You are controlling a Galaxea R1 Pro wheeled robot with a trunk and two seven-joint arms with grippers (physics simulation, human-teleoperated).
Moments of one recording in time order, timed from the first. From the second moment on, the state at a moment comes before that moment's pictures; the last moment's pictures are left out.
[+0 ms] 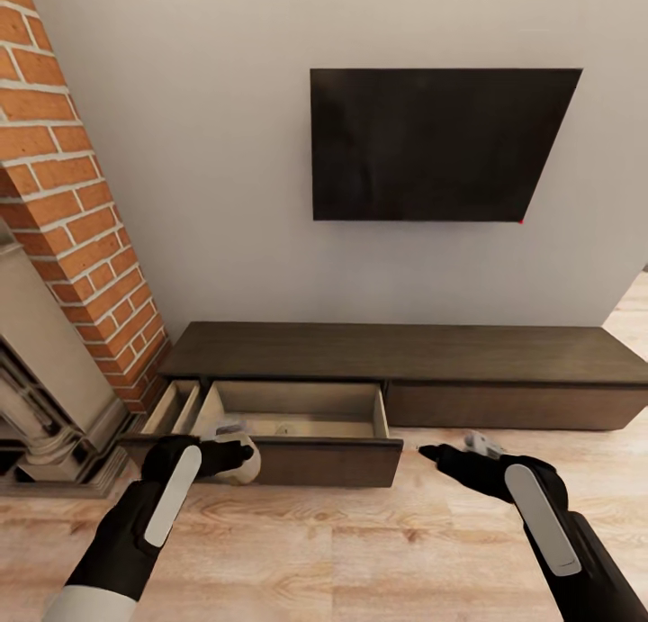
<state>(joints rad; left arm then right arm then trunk) -0.47 0.03 -0.09 -1.31 0.48 0.99 0.32 -0.36 -0.16 -0.02 -1.39 -0.84 0.91 -0.31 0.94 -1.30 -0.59</state>
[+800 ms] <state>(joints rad) -0.48 -0.11 -0.17 -1.33 0.47 0.99 0.53 -0.36 -0.15 0.00 -1.39 -0.77 0.91 -0.42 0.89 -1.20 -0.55</state>
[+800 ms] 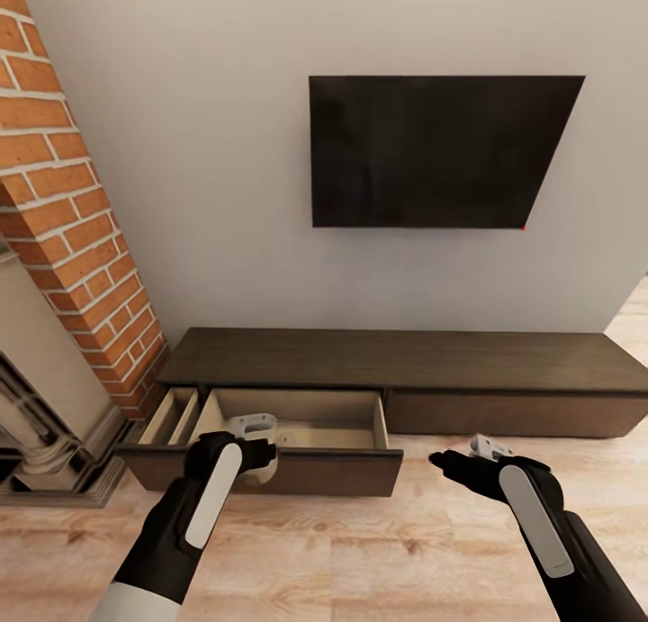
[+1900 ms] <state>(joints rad) -0.48 -0.11 -0.17 -1.33 0.47 0.99 0.53 -0.36 -0.15 0.00 -1.39 -0.77 0.91 -0.42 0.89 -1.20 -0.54</state>
